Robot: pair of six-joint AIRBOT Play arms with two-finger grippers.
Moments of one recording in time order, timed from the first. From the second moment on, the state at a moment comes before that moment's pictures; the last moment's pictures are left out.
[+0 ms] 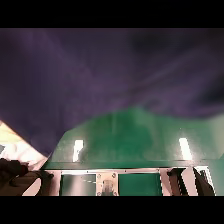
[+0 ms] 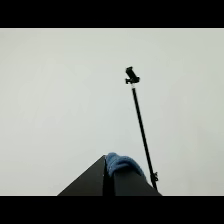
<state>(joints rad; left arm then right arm) -0.01 -0.85 2.04 1.25 -1.09 -1.43 -0.93 -0.72 1.66 -0.09 0.96 1.17</state>
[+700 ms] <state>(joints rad) -0.02 -1.49 1.50 0.90 -0.93 -1.25 -0.48 -1.35 1.21 -0.41 0.78 1.00</state>
